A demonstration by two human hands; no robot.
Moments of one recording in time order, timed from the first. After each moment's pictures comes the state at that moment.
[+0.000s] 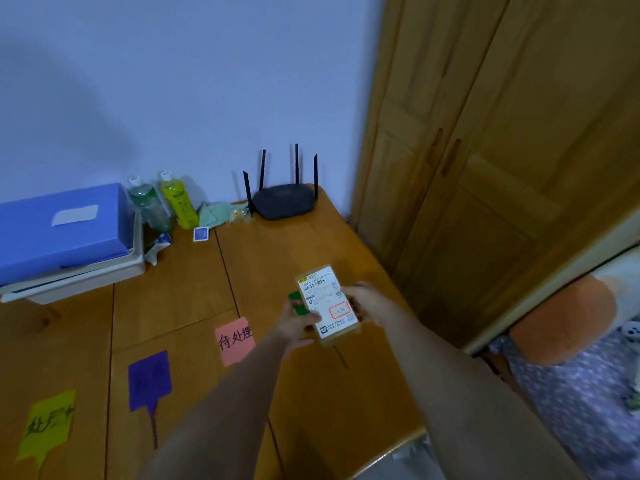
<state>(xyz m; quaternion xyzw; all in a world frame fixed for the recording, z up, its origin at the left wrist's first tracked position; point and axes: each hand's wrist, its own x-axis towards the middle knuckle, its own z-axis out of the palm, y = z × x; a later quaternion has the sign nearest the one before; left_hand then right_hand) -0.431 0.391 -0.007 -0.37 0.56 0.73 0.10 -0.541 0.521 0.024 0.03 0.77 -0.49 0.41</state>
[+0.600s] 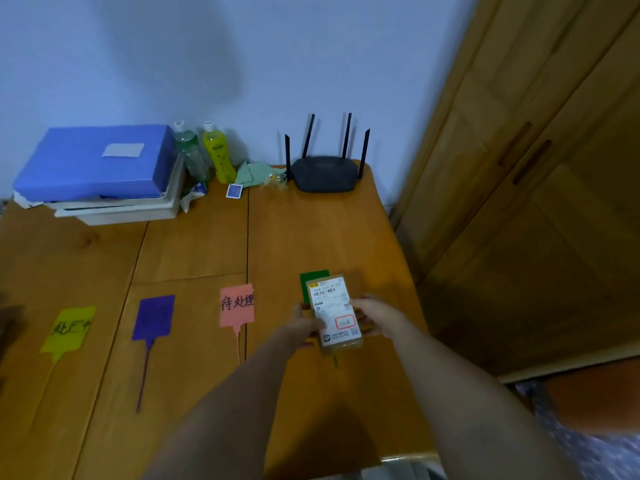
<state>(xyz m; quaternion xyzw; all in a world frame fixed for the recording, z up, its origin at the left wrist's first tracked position) -0.453 0.431 -0.039 -0.47 0.53 0.69 0.10 -0.583 0.533 -0.015 -0.03 0.76 -0.37 0.53</state>
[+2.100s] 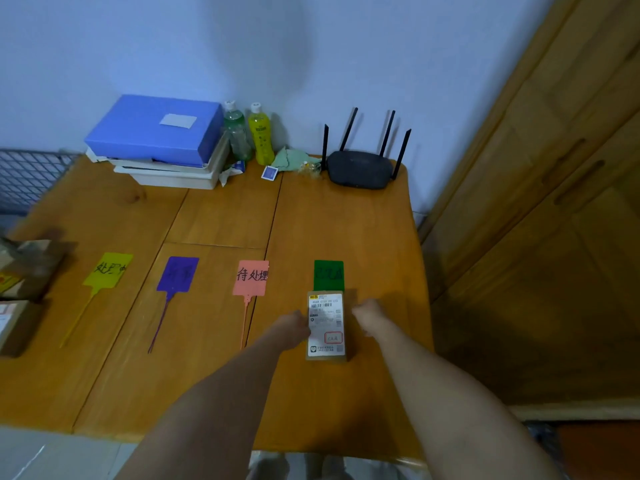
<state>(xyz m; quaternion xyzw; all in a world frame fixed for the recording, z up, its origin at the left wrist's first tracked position) -0.421 0.456 -0.038 -0.48 0.74 0.42 0.21 -0.572 0.537 -0.036 -0.16 0.85 -0.21 0.45</state>
